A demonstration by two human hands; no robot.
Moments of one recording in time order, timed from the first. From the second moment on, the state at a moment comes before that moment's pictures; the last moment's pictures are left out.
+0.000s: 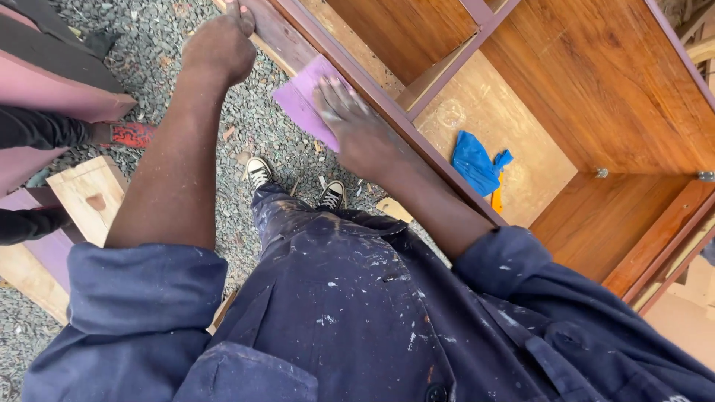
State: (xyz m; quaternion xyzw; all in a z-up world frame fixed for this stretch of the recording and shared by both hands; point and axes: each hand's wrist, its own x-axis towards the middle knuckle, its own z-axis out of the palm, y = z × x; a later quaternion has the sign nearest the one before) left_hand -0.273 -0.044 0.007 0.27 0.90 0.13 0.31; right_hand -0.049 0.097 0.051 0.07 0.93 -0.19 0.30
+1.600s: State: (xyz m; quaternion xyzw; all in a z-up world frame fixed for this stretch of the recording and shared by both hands) left_hand -0.291 -0.034 -0.032 0.35 0.90 0.08 0.25; right_hand -0.045 0.115 0.025 -0.09 0.96 -0.19 0.17
